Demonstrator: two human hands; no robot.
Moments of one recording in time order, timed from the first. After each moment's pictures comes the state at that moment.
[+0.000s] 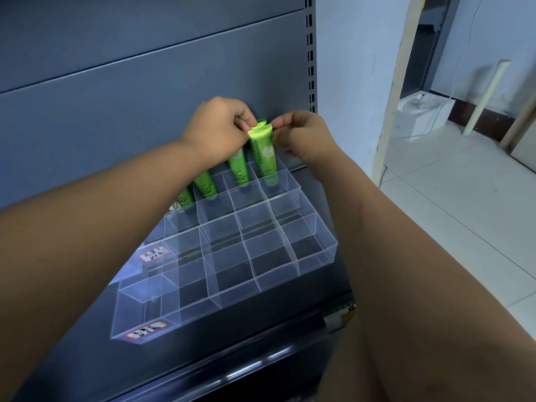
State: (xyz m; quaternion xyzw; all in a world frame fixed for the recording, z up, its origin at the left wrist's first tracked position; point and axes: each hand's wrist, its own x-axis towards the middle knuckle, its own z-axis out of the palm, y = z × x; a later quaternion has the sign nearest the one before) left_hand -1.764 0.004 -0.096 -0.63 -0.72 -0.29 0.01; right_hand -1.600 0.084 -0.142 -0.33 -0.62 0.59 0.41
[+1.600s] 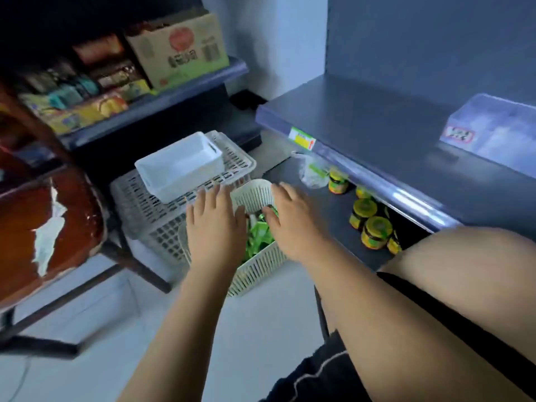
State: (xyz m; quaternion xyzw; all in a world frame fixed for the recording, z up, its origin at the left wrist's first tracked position) left_hand -1.744 -0.773 -0.240 0.12 -0.97 -0.10 0.16; right_hand -1.794 -0.623 -0.256 0.18 -0.96 0.22 0.06
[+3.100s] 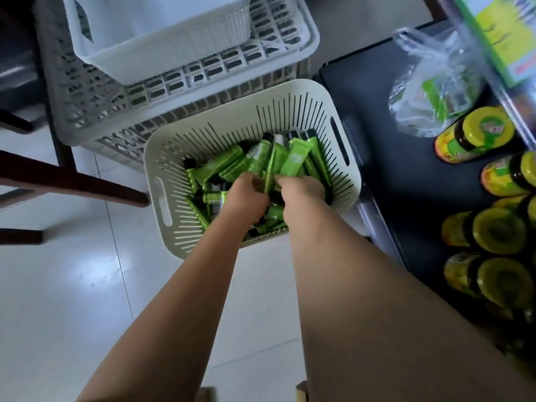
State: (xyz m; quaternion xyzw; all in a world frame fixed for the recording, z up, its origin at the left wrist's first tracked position) left_hand -1.891 -0.831 -0.505 0.43 -0.76 -0.45 -0.17; right_hand -1.954 -0.740 -0.500 -0.34 -0.70 0.51 -0.37
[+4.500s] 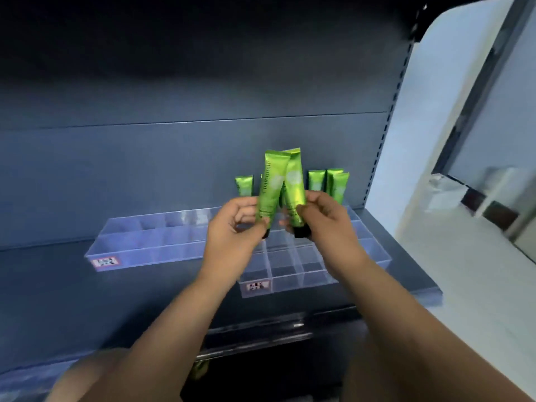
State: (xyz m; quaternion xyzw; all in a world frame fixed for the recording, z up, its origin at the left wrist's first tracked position) left_hand -1.749 -0.286 -0.115 -0.39 -0.59 -0.69 -0.15; right_hand -1.627 -0.171 -0.108 -0.26 -0.62 0.63 0.40
